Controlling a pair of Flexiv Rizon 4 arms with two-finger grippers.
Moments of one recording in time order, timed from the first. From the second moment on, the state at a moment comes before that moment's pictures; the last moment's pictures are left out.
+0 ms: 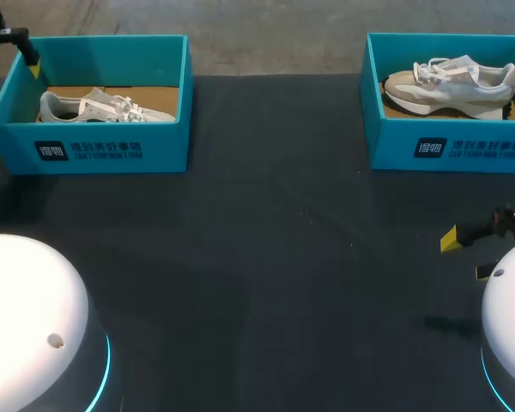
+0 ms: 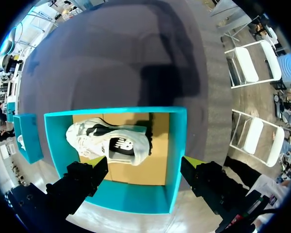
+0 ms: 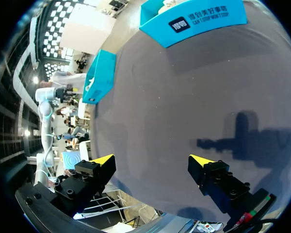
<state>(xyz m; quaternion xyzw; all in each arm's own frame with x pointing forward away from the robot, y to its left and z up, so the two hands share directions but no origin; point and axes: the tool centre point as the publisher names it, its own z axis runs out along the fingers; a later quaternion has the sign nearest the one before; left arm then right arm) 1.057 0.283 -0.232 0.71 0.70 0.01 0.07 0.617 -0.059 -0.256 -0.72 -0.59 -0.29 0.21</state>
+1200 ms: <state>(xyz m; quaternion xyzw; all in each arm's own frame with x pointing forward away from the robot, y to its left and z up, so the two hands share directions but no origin) 1.041 0.279 -0.224 0.72 0.69 0.02 0.08 0.614 -0.071 -0.250 -0.73 -0.62 -0.23 0.17</state>
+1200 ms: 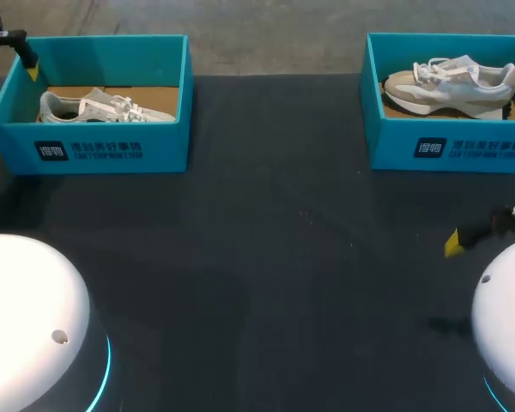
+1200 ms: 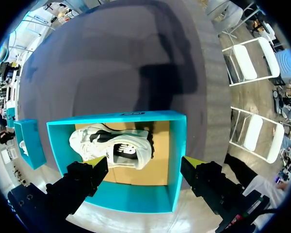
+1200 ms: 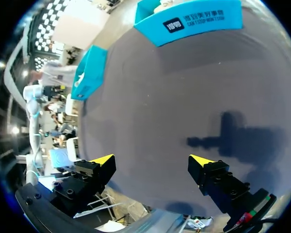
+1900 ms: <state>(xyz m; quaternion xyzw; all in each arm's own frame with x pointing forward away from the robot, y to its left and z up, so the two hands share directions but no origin) 1.041 0.279 -0.224 0.72 0.69 0.02 0.08 0.650 -0.106 -0.175 -0.73 -0.67 -0.12 0.06</state>
